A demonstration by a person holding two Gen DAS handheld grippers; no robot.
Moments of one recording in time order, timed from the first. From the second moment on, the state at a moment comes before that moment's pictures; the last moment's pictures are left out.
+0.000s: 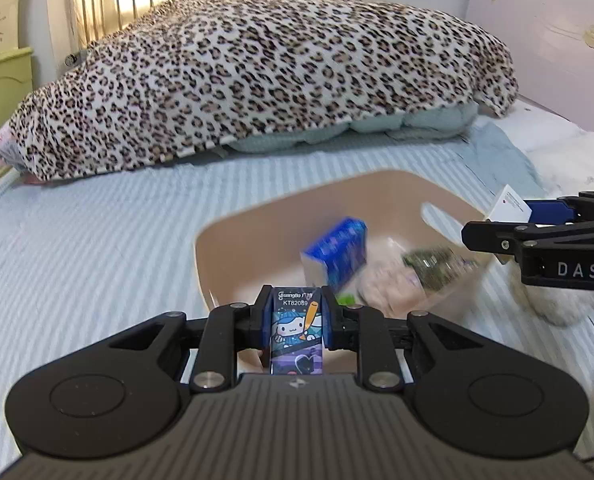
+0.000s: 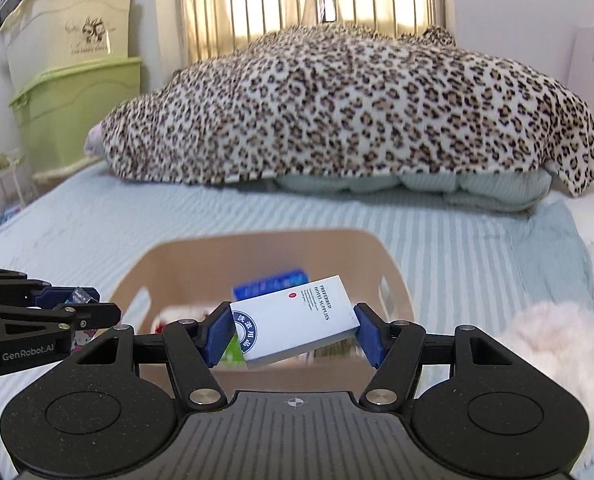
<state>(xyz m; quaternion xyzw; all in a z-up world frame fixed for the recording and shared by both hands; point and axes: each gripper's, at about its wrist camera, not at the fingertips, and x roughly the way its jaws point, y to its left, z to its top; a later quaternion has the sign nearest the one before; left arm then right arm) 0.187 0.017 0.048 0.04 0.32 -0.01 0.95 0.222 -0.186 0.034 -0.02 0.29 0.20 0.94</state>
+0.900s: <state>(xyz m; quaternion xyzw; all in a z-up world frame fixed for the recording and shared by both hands) 0.267 0.021 0.003 0.02 0.43 0.05 0.90 0.280 -0.155 -0.012 -0.02 0.36 0.14 0.92</state>
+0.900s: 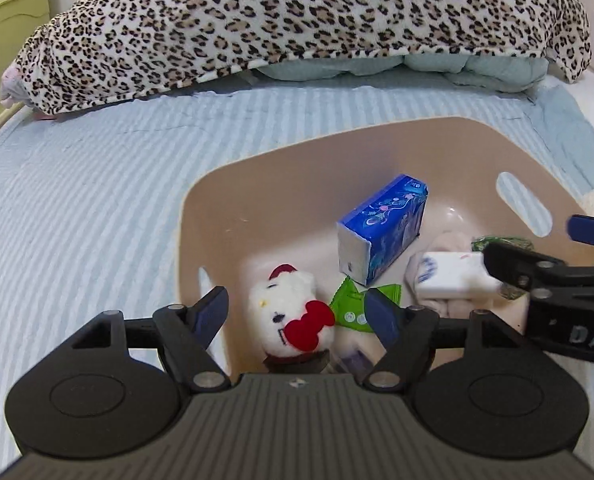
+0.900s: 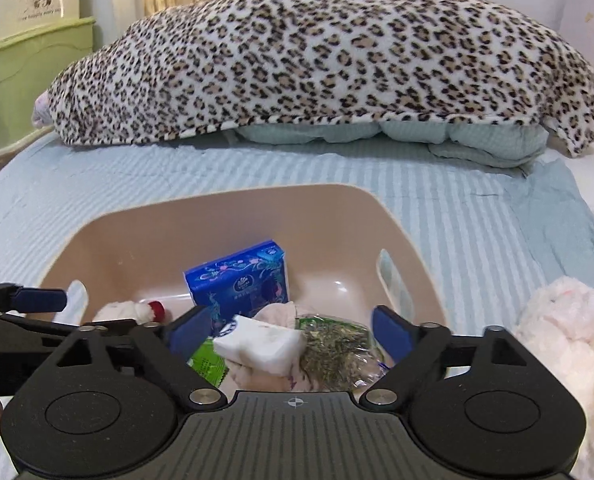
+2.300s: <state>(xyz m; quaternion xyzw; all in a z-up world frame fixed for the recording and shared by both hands) 0.033 0.008 0.099 -0.01 0.36 0.02 0.93 0.052 -0.219 0.067 0.00 0.35 0.11 0.93</state>
